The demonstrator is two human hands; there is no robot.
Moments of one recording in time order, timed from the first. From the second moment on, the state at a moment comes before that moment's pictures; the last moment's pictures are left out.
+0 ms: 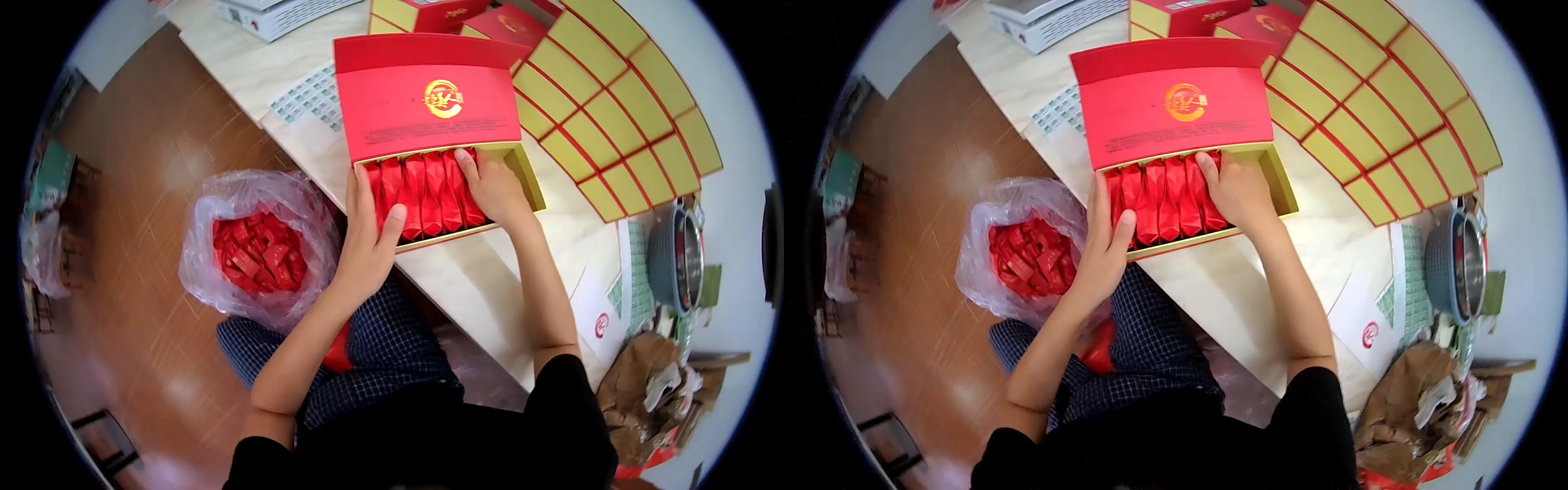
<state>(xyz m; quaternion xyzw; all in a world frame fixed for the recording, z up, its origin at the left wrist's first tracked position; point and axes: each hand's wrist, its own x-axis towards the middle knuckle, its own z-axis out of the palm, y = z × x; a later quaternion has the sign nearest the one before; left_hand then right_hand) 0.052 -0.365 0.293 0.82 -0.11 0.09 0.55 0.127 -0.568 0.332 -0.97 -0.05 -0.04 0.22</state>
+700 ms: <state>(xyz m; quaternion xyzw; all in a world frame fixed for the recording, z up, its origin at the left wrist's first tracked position) 0.013 -0.213 0.226 0.65 0.14 0.27 0.69 0.087 -0.461 0.371 -0.94 -0.17 -0.28 0.09</state>
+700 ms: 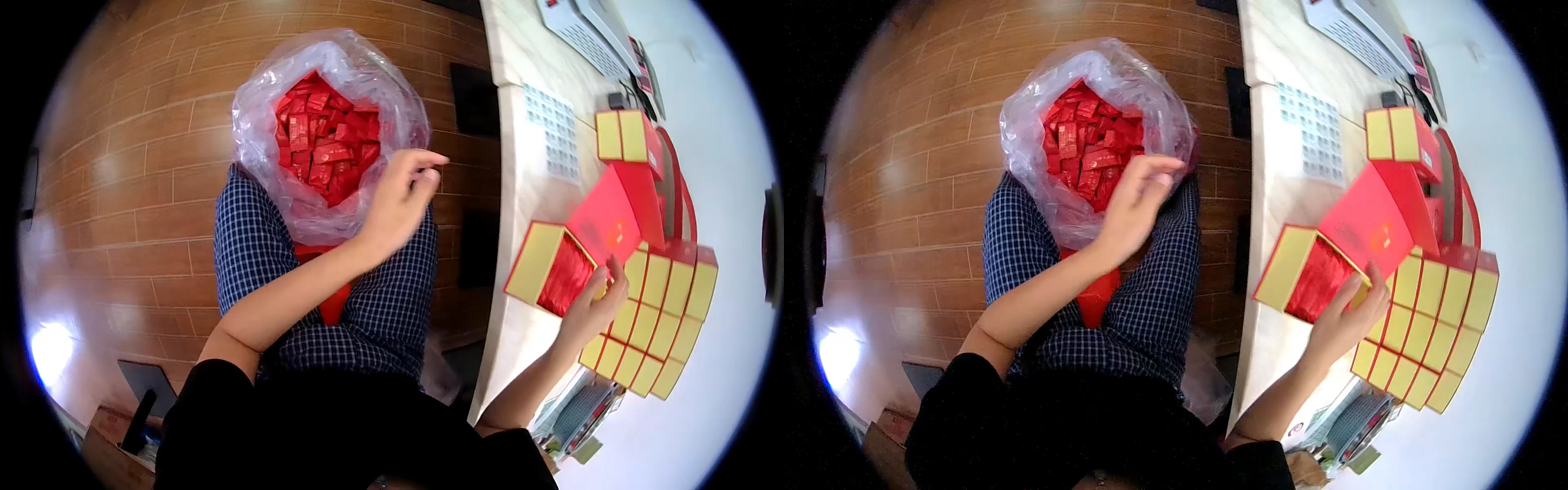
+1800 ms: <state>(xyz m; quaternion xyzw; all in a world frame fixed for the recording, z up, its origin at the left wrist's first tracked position) 0.033 0.033 0.057 0.33 0.43 0.30 0.78 0.113 0.051 -0.186 -0.87 -0.32 0.34 0.16</state>
